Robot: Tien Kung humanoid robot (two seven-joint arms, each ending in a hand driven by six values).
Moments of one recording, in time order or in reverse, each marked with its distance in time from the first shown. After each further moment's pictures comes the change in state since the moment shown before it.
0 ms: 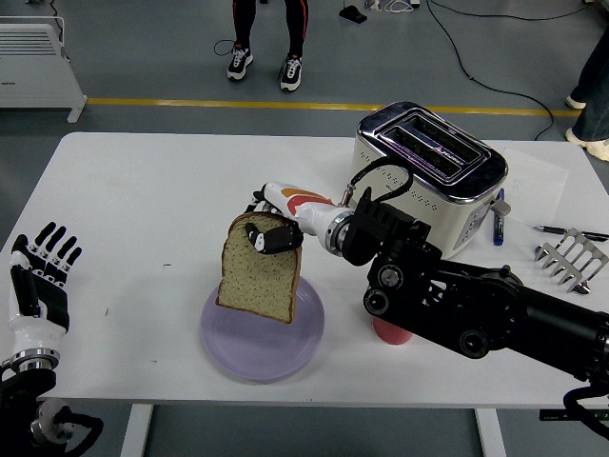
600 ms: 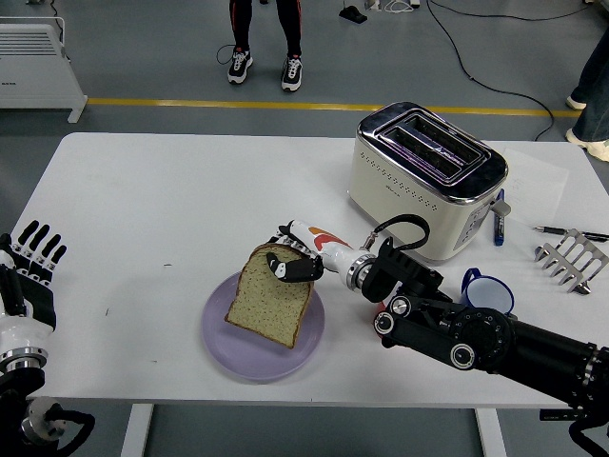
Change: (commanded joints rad) left arm -0.001 0.000 -0.036 0.001 -0.001 0.001 -0.004; right arm -0.077 0.012 -0.086 -0.247 0.120 -0.143 0.325
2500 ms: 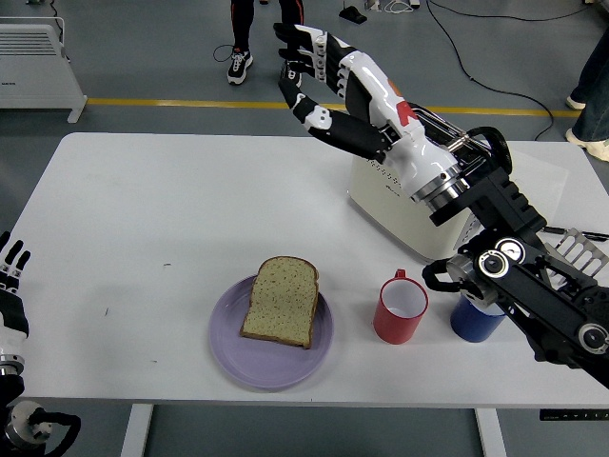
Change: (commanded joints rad) left arm 0.024 0.000 -0.071 -0.006 -0.048 0.029 -0.041; right arm -0.229 -0.238 0.655 0.593 0.197 0.031 0.267
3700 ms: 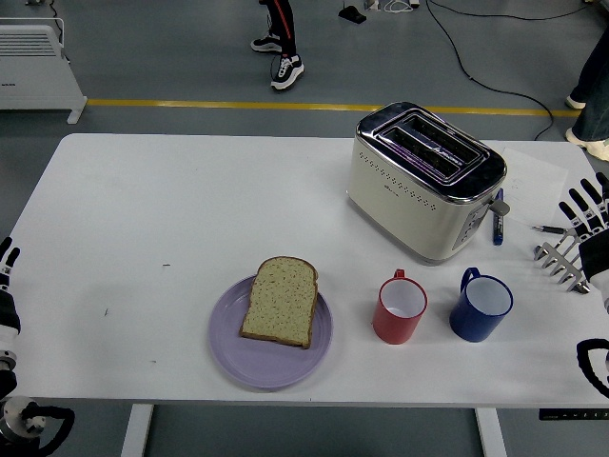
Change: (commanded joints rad) left arm -0.016 0.000 -0.024 0.002 0.001 -0.004 0.011; right arm -0.516 0.045 0.617 -0.290 0.467 0.112 -0.001
